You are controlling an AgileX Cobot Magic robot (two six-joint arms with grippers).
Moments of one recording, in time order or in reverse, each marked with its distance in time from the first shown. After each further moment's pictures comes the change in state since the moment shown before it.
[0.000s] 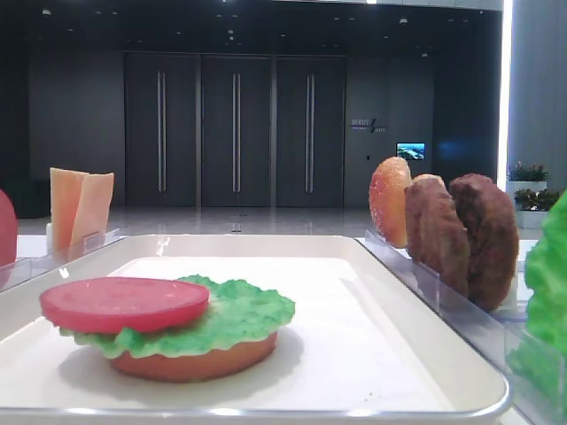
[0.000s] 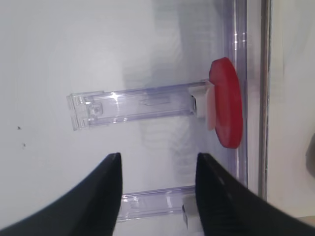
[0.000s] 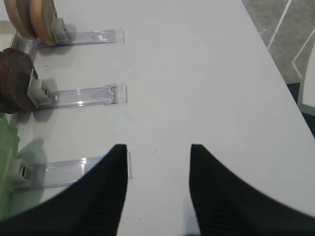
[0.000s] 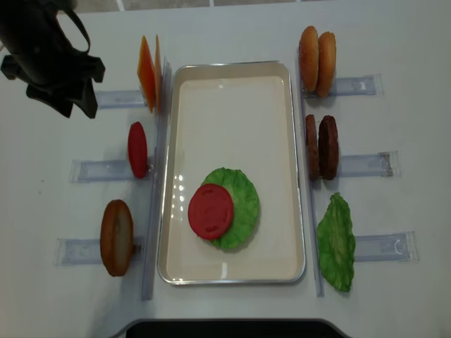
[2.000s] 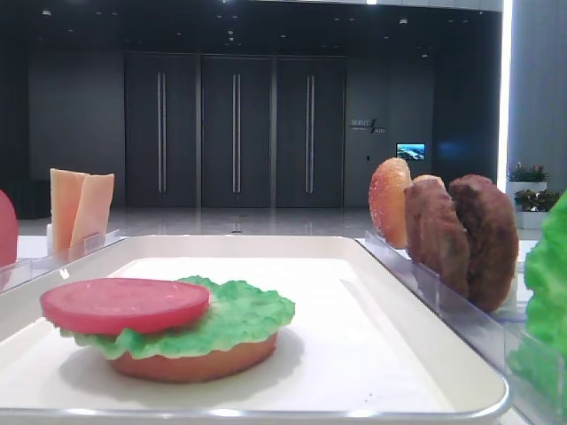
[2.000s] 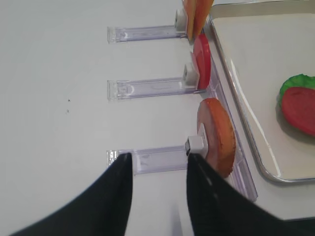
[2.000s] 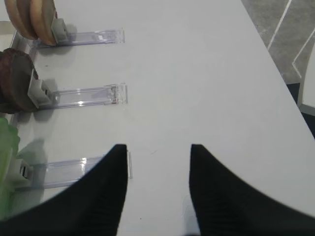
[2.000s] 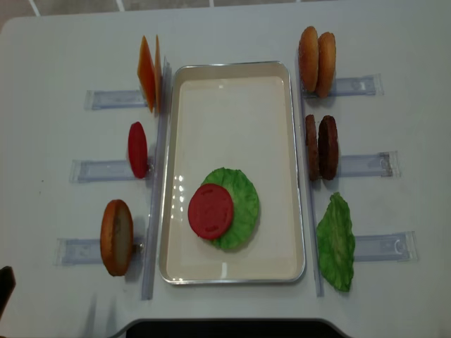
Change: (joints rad) left arm 0.000 -1.598 0.842 0.033 -0.102 -0.018; right arm 0.000 0.000 0.000 0.000 0.000 0.000
